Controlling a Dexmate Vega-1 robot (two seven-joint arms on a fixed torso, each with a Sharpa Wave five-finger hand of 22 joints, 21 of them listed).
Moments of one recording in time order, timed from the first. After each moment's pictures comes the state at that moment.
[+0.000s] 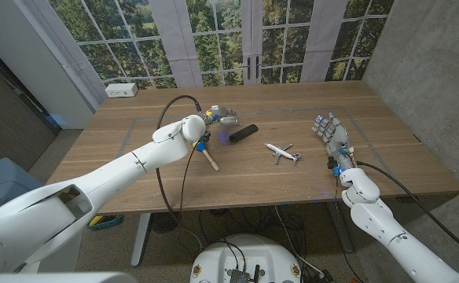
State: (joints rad) left arm 0.49 0.65 0.87 -1.72 0.32 0.51 -0.13; left_hand 0.35 -0.03 0.63 -0.19 0.17 0.24 -0.05 0.22 0.18 0.19 -0.11 0.21 0.18 0.24 -0.04 0.20 0.17 0.17 0.05 0.32 0.18; right arm -1.09 -0.49 -0.26 -1.41 0.73 0.46 -0.03; right_hand 0.30 0.16 0.39 -0.03 0.18 0.41 0.06 0.20 0.18 0.36 0.07 0.23 0.25 0.23 0.01 0.29 0.42 0.20 0.05 0.64 0.17
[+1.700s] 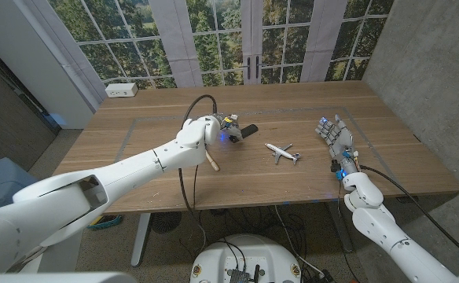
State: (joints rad) left arm 0.38 0.58 1.08 -1.72 0.67 0.70 -0.35; left_hand 0.52 -0.09 0.57 -0.18 0.17 0.36 -0.04 0.25 0.19 0.32 -0.13 0.22 0.19 0.39 -0.04 0.22 0.18 0.36 0.04 0.33 0.18; right arm -1.12 -0.48 -0.24 -1.40 0.76 0.50 -0.01; right_hand 0.27 0.16 0.39 -0.03 0.18 0.43 0.07 0.20 0.18 0.39 0.08 0.24 0.27 0.24 0.02 0.30 0.42 0.22 0.05 0.60 0.17
